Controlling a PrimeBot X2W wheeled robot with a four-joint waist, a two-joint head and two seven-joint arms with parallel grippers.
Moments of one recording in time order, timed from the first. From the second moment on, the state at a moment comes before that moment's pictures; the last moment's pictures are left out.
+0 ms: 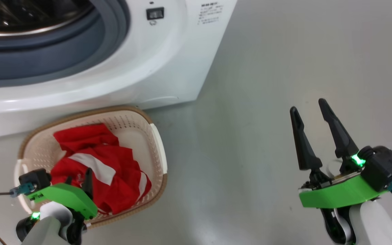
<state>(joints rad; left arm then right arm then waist) -0.67 0.14 -0.26 1.25 -0.77 -0.12 -0.18 -0.18 -0.04 0.08 0.01 0.31 0.13 -0.26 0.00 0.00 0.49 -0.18</state>
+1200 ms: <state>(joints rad) -0.21 0.15 -0.21 0.26 -0.41 0.04 -0.25 -0.04 -0.04 0.02 0.03 0.23 0.13 -0.26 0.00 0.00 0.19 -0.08</state>
